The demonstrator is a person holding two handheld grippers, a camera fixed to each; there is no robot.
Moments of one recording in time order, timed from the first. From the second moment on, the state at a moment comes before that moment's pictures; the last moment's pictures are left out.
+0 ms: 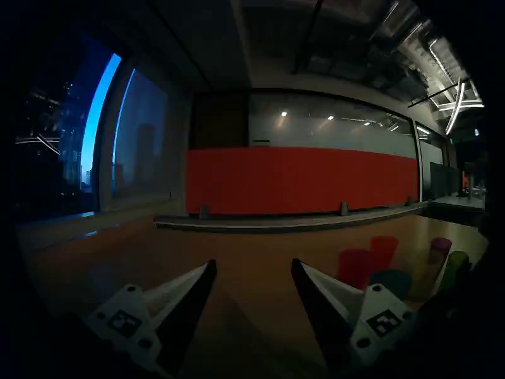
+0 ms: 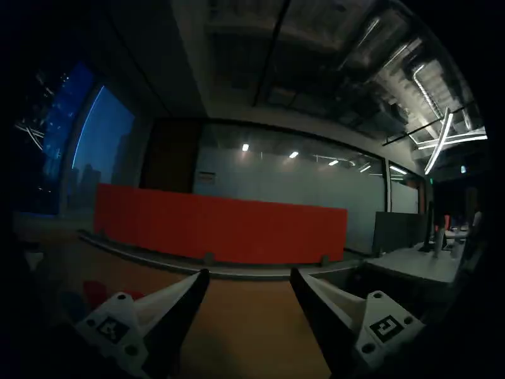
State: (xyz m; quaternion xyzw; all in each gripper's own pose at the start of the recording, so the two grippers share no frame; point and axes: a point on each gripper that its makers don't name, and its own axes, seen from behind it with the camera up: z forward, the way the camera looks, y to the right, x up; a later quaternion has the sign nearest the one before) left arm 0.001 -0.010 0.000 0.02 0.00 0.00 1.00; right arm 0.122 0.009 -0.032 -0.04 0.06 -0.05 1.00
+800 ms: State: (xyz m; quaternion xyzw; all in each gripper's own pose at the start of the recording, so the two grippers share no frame) left arm 0.001 -0.011 0.001 0.02 0.00 0.00 1.00; right arm 0.056 0.006 -0.018 -0.01 0.05 0.00 1.00
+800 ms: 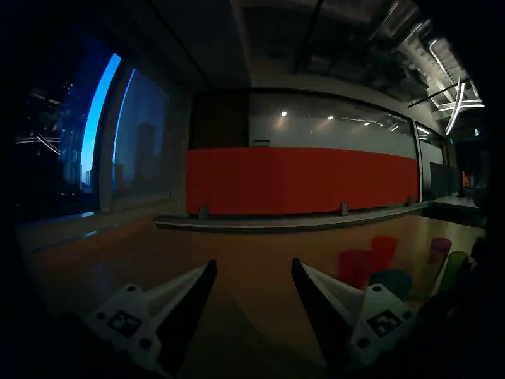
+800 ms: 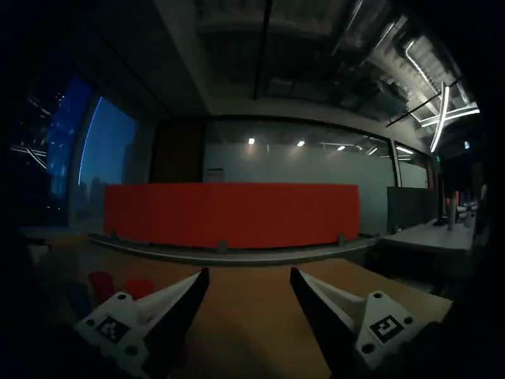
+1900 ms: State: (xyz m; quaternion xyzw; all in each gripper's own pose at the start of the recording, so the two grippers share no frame) left arm 0.001 -0.011 0.000 0.02 0.00 0.00 1.00; right arm 0.010 0.005 -0.002 0.00 0.02 0.01 1.00
